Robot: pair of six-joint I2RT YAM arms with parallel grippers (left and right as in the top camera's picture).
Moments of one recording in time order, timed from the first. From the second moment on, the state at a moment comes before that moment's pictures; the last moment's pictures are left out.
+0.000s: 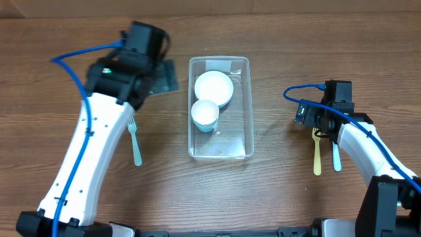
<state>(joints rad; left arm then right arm) -0.30 1.58 1.68 -1.16 -0.26 -0.47 -0.06 1.55 0.85 -0.40 0.10 0.22</state>
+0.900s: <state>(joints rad) -0.24 1.58 1.68 -1.20 -0.27 -0.47 -0.06 1.55 0.85 -0.32 -0.01 0.23</state>
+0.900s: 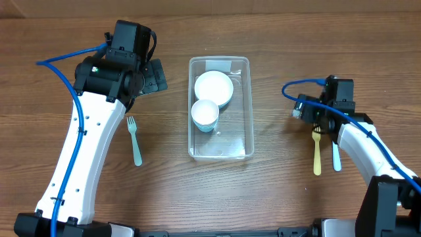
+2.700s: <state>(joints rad) -0.24 1.58 1.68 -1.20 -0.27 -0.47 -0.09 1.54 0.70 -0.50 0.04 0.09</state>
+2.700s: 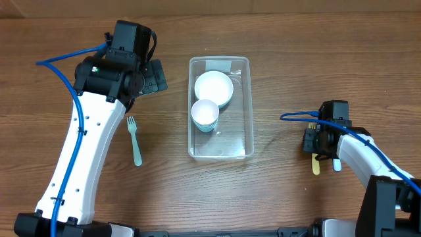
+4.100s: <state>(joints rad) -0.24 1.58 1.68 -1.20 -0.27 -0.47 0.48 1.63 1.27 -0.65 -0.17 0.34</state>
